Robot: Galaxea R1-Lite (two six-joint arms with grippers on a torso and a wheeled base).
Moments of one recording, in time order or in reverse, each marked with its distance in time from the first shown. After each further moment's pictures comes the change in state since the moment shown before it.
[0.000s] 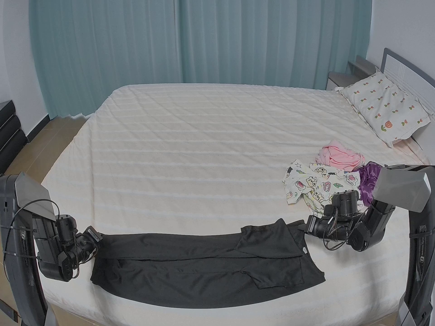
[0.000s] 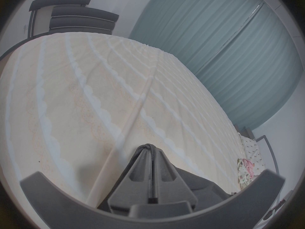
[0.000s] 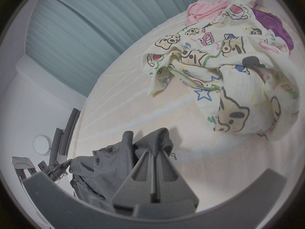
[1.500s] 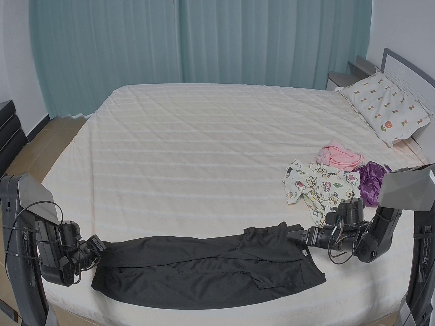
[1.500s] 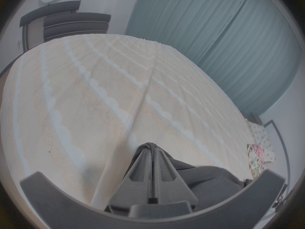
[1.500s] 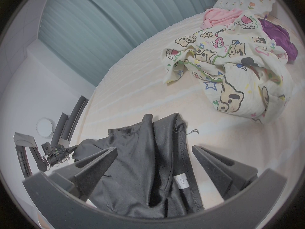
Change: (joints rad) left arm -0.029 0.010 0.058 0.012 0.036 0.108; right arm 0.021 -0.058 0.190 -0.137 0.056 -0.115
